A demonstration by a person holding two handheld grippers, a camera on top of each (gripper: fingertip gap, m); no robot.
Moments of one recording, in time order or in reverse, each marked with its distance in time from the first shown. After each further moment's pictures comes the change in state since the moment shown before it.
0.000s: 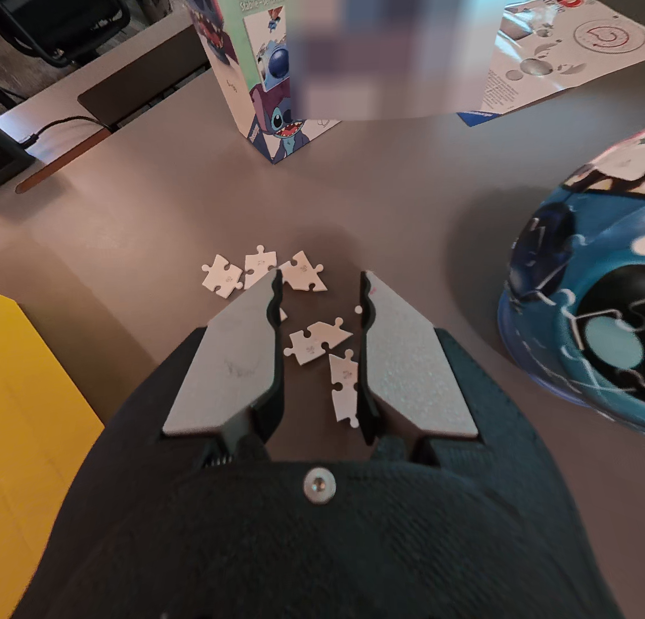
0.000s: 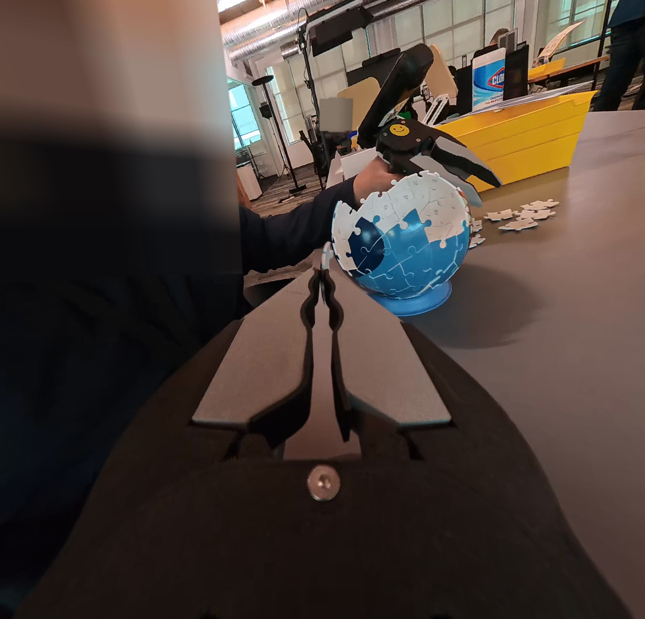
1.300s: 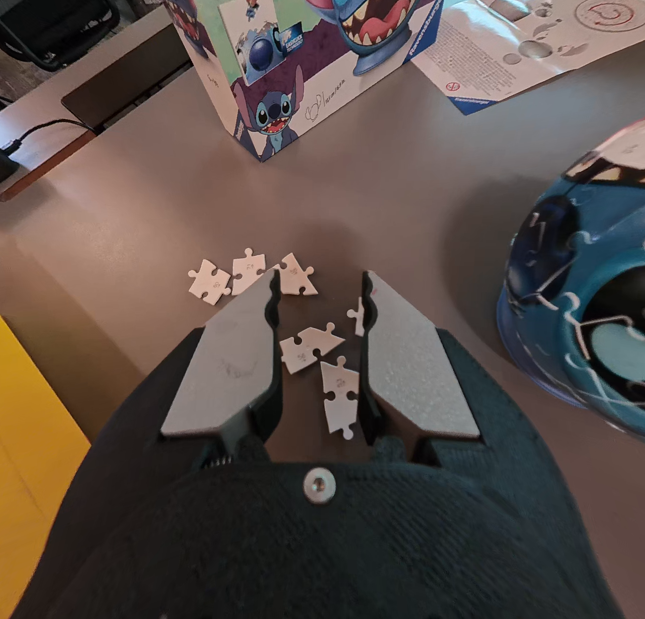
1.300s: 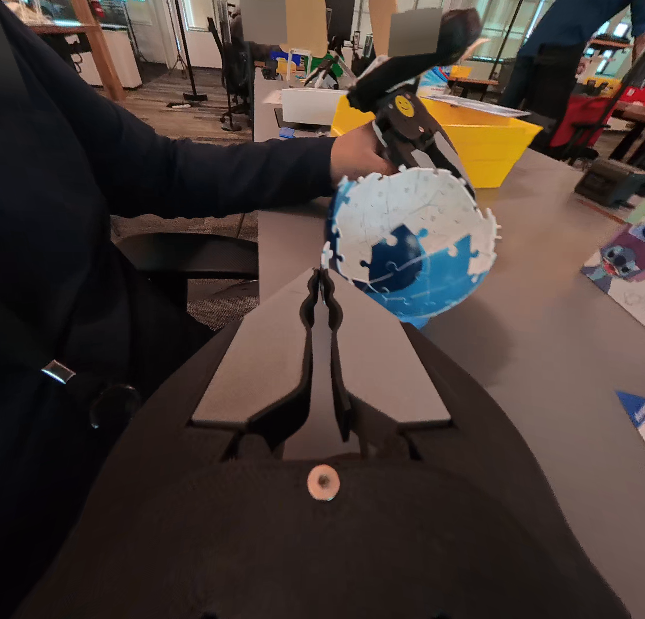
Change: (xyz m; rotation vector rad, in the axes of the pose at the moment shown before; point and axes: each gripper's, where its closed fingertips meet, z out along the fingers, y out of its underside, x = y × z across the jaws) left arm 0.008 0.003 0.009 -0.011 0.011 0.031; right arm -0.012 0.028 0.068 -0.182 0.251 -0.351
